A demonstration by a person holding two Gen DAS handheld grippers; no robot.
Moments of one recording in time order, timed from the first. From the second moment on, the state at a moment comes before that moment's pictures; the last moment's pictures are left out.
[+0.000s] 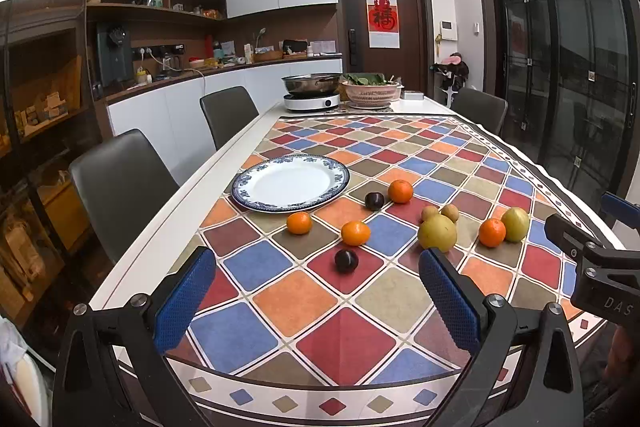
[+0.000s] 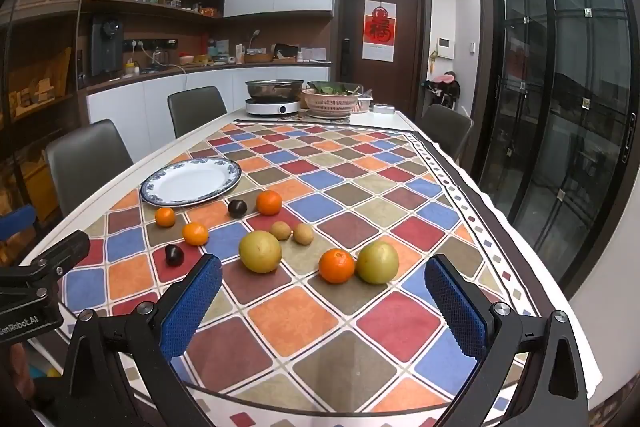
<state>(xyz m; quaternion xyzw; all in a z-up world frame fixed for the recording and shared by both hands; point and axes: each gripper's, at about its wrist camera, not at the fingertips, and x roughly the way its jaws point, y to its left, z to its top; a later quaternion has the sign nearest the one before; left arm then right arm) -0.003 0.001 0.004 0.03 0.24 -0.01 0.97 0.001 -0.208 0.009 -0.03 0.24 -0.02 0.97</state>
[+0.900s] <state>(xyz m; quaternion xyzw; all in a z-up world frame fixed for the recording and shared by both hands) -0.007 0.004 0.006 0.04 0.24 0.00 0.97 0.002 -0.205 0.012 -0.03 0.23 0.00 0.97</state>
